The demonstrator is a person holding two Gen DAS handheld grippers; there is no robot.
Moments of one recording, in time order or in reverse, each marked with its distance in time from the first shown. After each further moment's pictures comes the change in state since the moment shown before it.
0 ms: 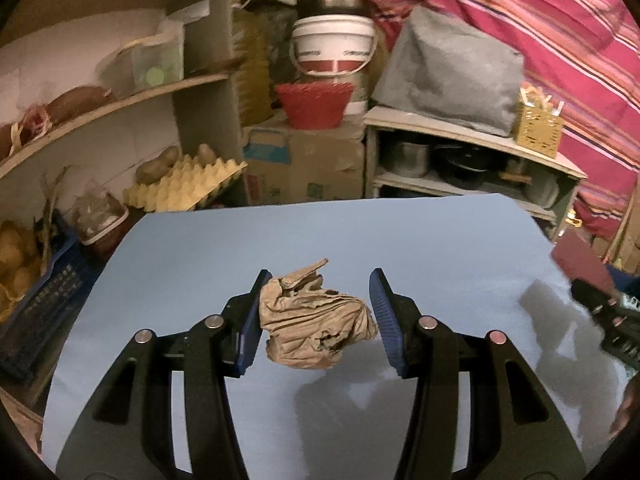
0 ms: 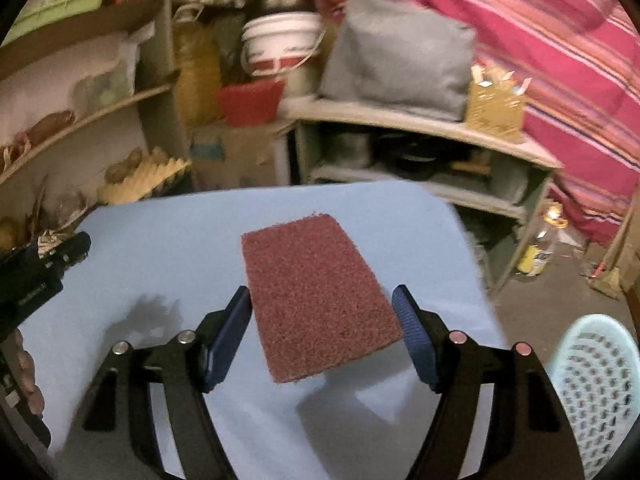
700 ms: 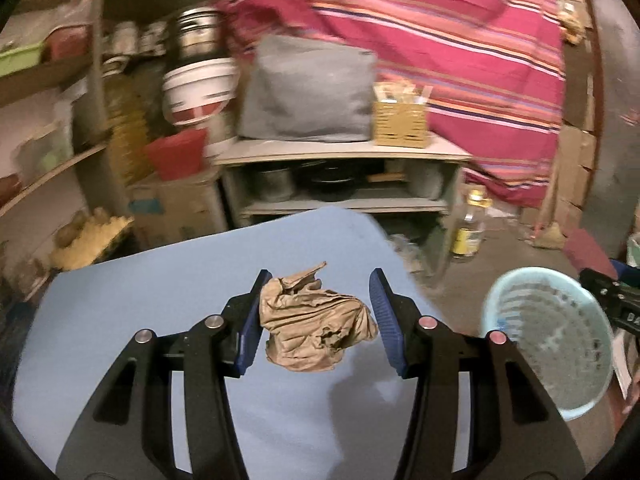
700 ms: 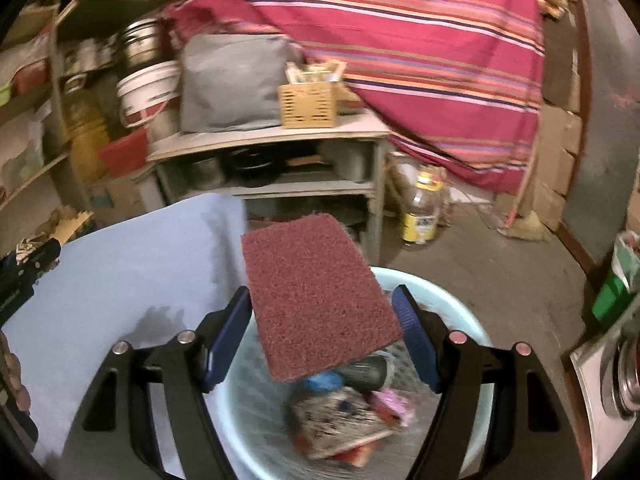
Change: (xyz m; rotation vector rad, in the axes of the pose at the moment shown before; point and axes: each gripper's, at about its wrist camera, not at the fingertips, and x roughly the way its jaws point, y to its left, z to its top) left arm -0.082 -0.233 -0.012 0.186 -0.080 -0.240; right arm -0.113 -0.252 -0.054 0.238 -0.036 -0.245
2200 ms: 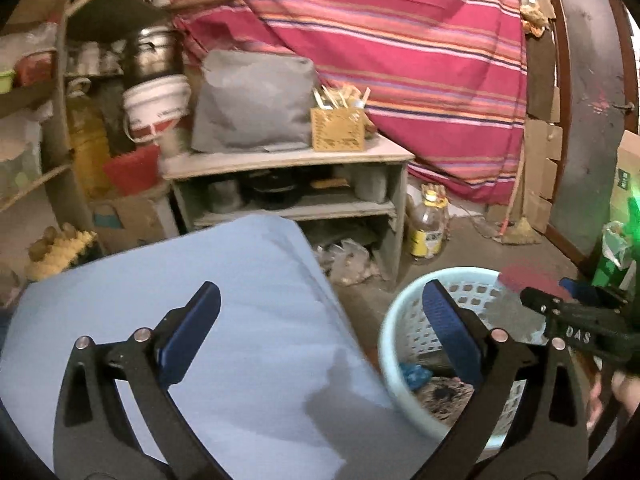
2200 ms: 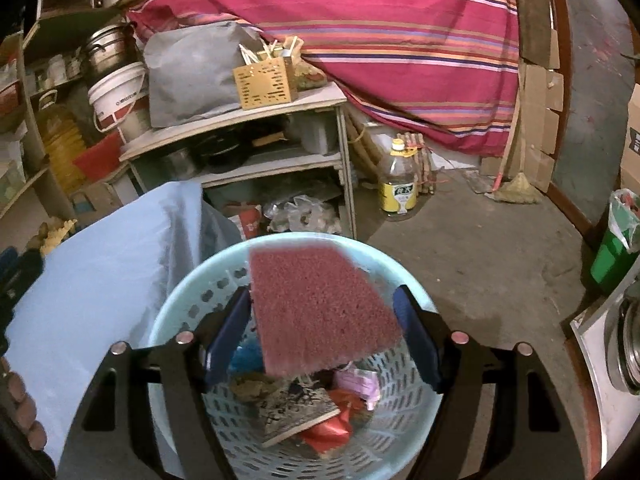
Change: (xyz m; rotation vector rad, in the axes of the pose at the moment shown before) left arm -0.022 -0.087 -0.009 0.047 -0.047 -0.056; right arm 0.022 -0.063 -0.025 0.082 0.066 -0.001
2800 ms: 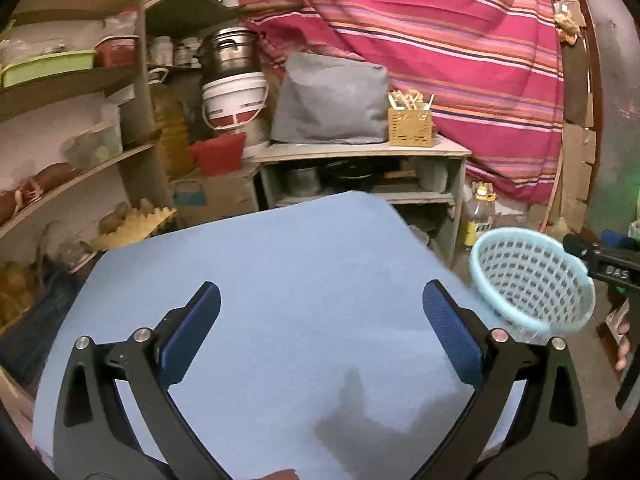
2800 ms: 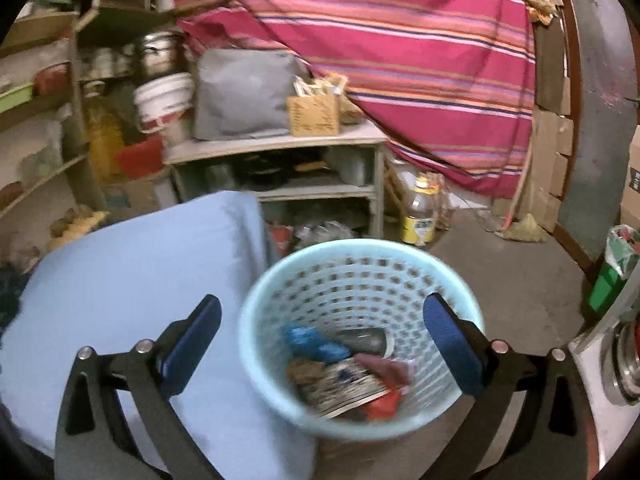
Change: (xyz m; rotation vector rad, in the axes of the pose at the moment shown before) left arm -0.122 0.111 -0.068 -0.047 0.008 0.170; right arm -0.092 0.080 -0.043 -0.097 -0.133 0.056
